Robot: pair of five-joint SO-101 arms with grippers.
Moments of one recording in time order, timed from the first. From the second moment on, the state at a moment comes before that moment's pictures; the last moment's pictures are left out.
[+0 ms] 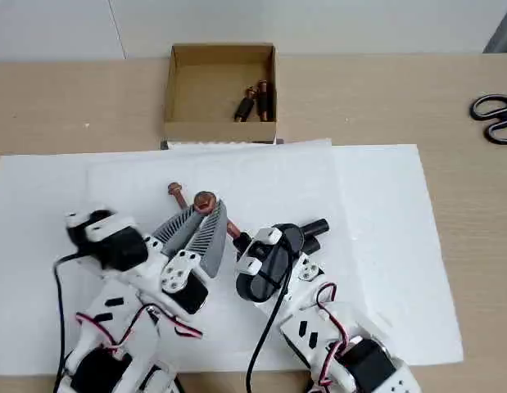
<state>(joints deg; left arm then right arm) 27.9 -103.4 76.0 41.5 28.3 -41.5 -102.8 83.6 50.5 9.0</state>
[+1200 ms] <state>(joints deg) 32.1 -103.4 79.5 50.2 29.8 -43.3 -102.7 80.0 50.5 11.2</state>
